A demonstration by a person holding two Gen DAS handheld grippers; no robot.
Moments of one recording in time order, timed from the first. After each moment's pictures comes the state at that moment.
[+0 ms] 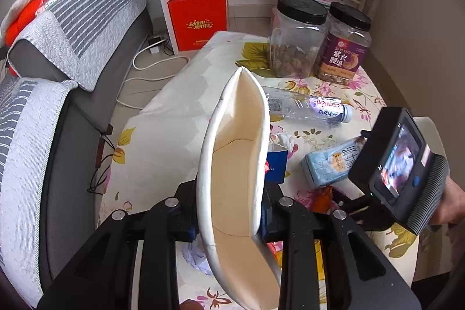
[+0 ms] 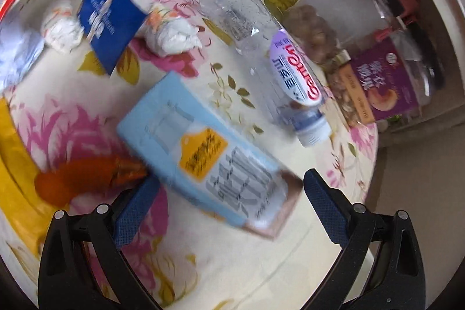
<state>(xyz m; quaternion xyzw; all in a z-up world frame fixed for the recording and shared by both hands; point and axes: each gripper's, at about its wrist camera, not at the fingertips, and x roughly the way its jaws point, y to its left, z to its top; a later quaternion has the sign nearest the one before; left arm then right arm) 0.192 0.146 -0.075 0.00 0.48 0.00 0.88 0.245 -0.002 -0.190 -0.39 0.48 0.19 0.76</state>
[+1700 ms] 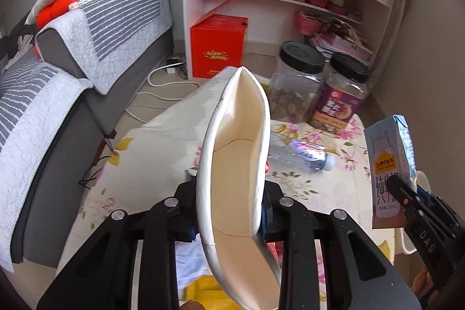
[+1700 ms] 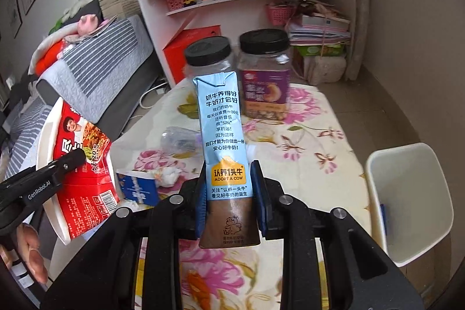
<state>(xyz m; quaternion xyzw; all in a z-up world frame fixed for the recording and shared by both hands) 0.176 0.107 -0.047 -0.07 0.40 0.05 0.91 0.184 -0.103 -0.056 0.04 0.38 0.08 0.92</state>
